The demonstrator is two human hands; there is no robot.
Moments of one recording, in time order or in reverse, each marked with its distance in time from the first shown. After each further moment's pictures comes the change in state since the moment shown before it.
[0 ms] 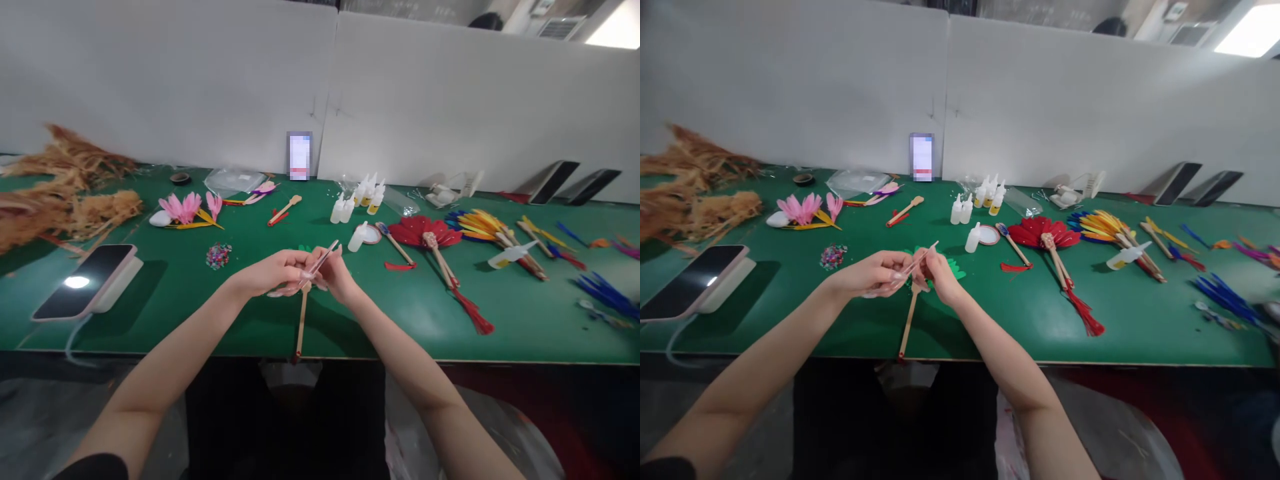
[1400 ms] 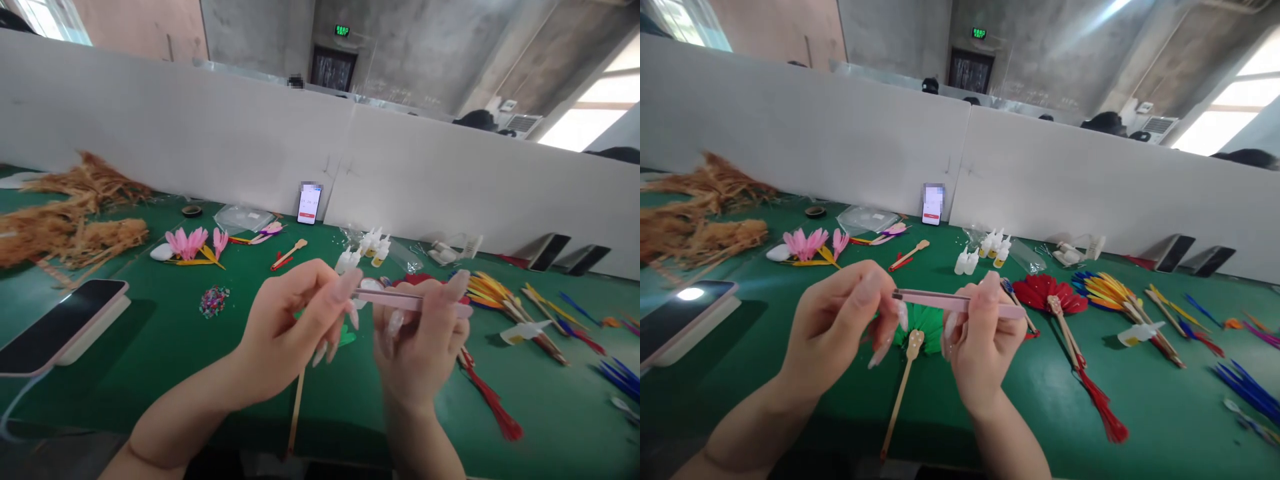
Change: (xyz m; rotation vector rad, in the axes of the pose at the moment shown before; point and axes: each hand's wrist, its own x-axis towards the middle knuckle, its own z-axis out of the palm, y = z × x) left_hand -0.013 0.088 0.047 0.268 0.622 0.802; right_hand 0.020 -0.134 0.017 0.085 0.576 -0.516
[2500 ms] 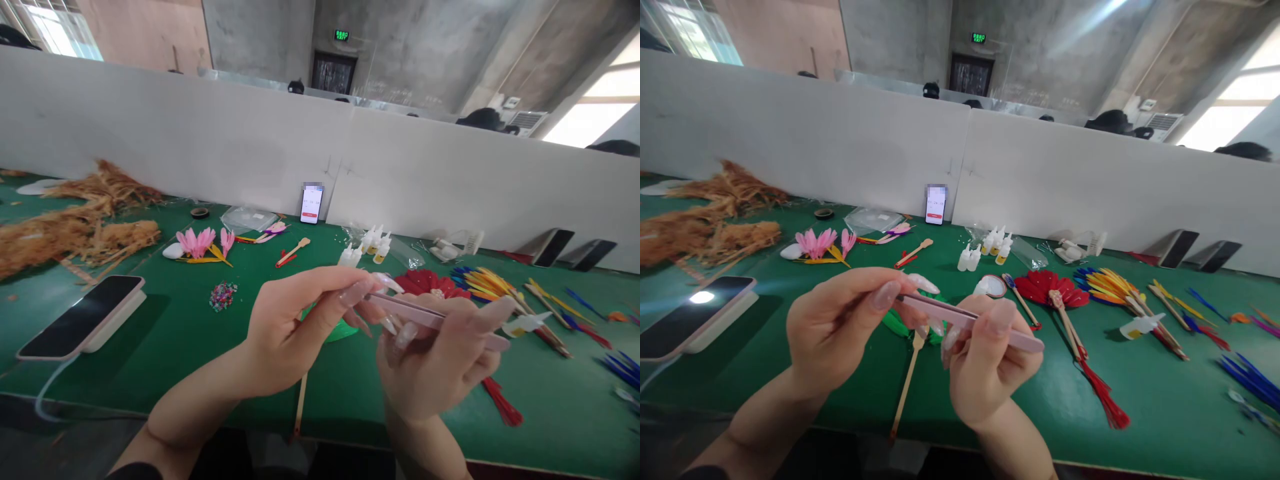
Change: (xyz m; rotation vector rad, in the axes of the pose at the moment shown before) left_hand -0.015 0.007 0.004 0.020 -0.003 0.279; right_hand -0.024 -0.025 -0.003 -0.152 0.036 -0.187
